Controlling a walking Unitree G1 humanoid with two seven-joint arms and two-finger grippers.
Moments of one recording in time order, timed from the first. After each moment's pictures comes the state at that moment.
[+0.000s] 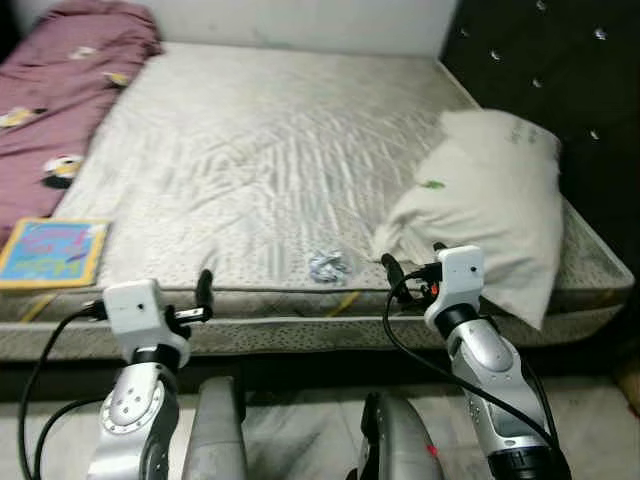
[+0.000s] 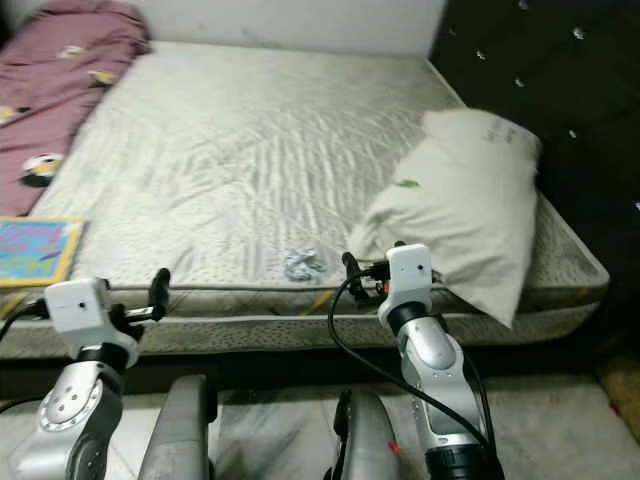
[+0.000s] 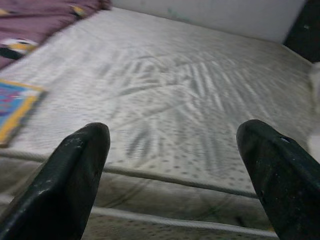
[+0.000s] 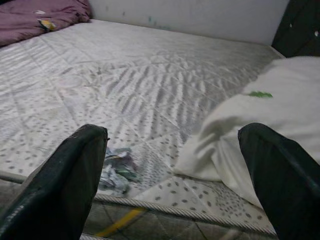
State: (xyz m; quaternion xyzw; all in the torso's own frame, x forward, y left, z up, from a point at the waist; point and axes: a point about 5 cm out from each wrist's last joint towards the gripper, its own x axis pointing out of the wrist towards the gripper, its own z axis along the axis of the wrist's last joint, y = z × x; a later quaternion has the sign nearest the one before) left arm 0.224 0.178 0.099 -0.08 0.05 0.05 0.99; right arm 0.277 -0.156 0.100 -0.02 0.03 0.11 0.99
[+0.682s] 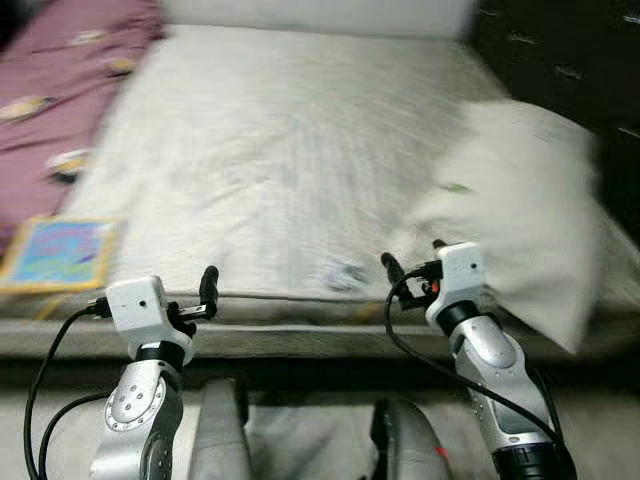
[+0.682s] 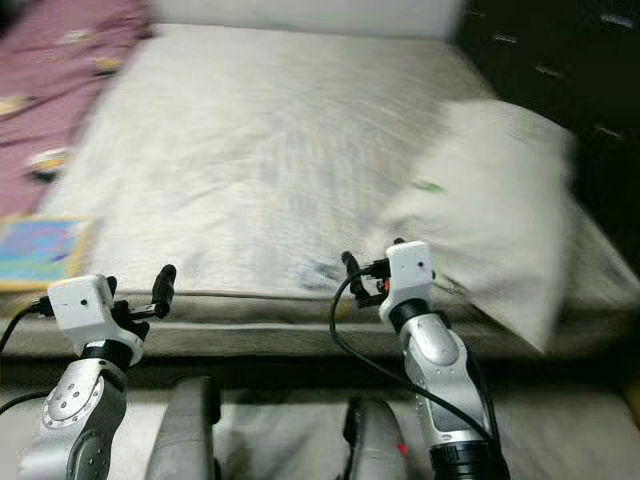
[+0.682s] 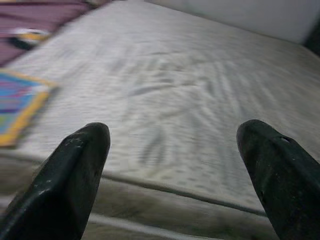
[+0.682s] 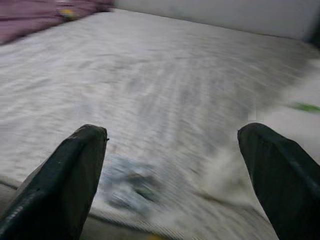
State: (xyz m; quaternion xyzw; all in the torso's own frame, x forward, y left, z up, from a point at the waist) left arm 0.224 0.179 0.101 -0.09 0.05 0.04 0.99; right arm 0.278 -0.152 0.100 -0.03 0.03 0.13 0.99
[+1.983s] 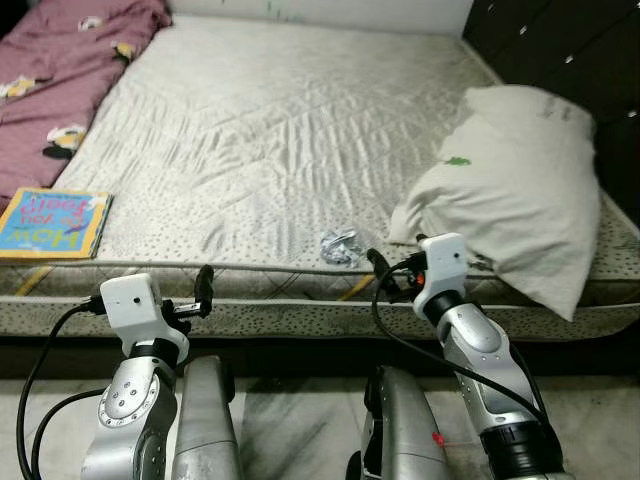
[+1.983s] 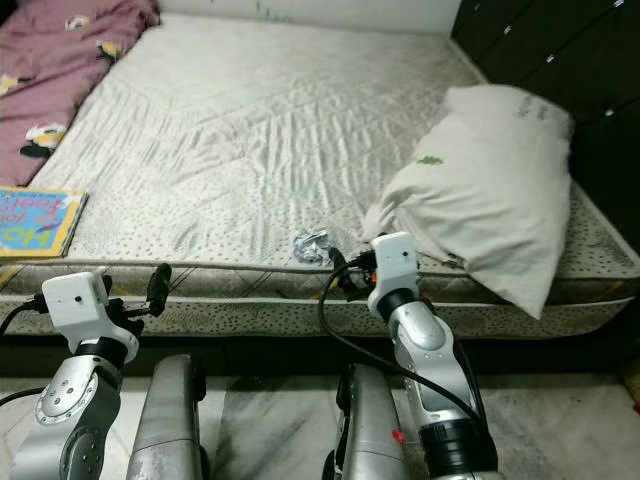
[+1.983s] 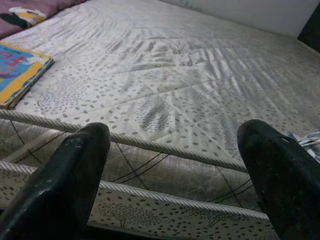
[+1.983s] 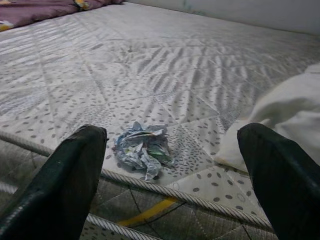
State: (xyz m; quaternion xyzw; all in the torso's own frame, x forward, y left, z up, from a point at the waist) left arm 0.227 0.182 0.103 -0.09 0.05 0.04 0.99; right arm 0.294 -0.141 0.101 -0.03 0.04 0.17 0.98
